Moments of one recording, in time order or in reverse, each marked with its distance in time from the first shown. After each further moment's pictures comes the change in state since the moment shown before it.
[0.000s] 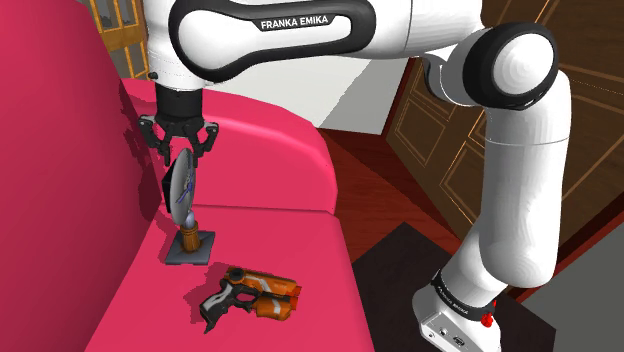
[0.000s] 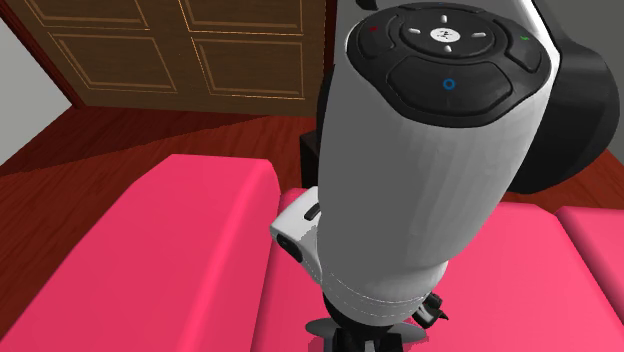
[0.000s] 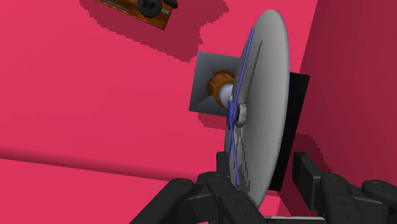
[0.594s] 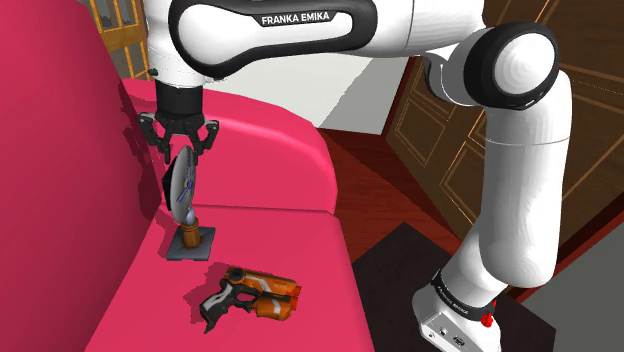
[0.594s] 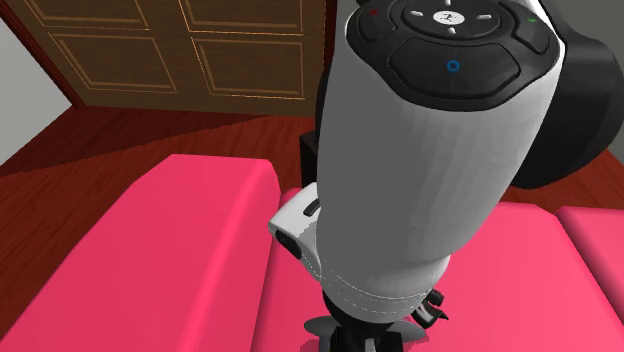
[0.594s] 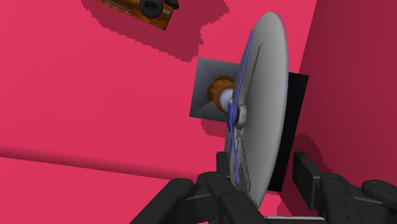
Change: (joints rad) arm -0.001 -0.003 0.001 0.009 0.003 -0.013 -0.003
